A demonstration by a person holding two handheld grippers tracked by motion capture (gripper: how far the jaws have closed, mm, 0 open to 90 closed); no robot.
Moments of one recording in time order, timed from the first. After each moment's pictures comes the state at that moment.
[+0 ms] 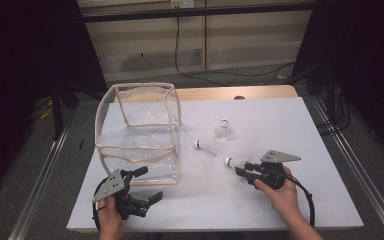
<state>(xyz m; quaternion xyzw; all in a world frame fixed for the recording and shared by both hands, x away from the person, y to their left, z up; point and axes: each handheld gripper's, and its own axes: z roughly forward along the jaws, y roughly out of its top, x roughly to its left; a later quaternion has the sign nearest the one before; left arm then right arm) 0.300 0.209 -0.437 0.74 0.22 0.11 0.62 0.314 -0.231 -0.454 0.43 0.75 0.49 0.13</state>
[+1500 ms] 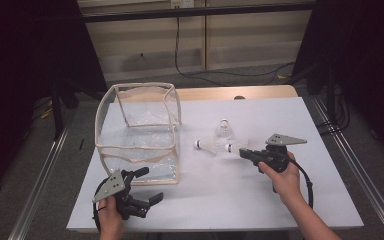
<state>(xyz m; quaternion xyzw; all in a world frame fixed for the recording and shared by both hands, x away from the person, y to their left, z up) 0.300 0.208 -0.437 0.74 0.21 0.11 0.62 0.343 -0.243 -0.425 0.43 0.73 0.52 0.12</state>
